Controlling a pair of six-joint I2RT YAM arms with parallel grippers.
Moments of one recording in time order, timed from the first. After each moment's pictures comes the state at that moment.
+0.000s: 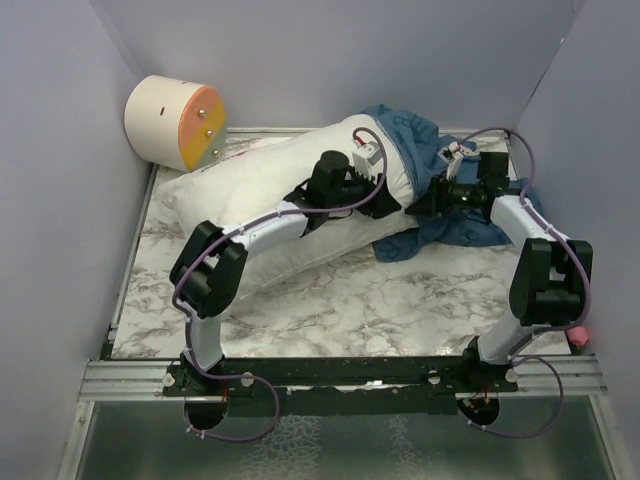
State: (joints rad) left arm -0.68 1.93 1.41 0.28 0.49 -0.40; right arm -0.02 1.65 1.14 -0.29 -1.01 -0.13
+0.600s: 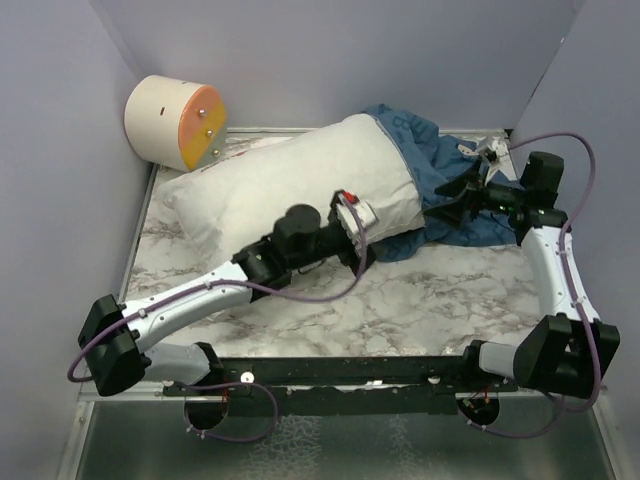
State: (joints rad) left arm -0.89 1.26 1.00 0.11 0.20 0.05; right arm -0.17 1.29 1.09 -0.33 -1.29 -0.24
